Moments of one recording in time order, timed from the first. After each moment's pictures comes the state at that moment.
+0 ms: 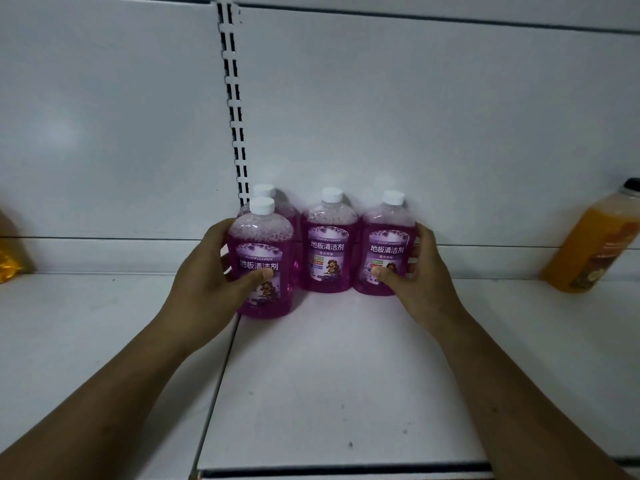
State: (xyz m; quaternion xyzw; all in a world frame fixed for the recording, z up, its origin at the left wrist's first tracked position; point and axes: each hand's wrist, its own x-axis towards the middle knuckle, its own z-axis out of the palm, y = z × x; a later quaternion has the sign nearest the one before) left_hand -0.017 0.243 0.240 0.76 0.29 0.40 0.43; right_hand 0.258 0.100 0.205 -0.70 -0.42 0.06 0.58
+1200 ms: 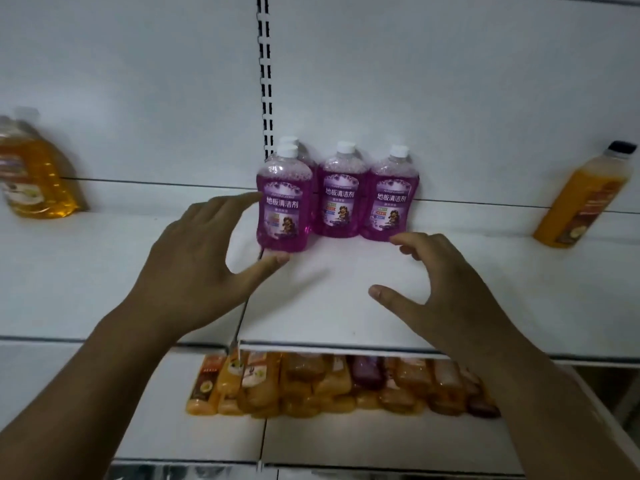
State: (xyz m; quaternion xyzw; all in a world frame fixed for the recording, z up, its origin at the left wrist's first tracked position) left_hand -0.105 0.153 0.254 0.89 0.32 0.31 0.05; right_hand 0.140 -0.033 0.234 -0.79 -0.53 -0.04 0.32
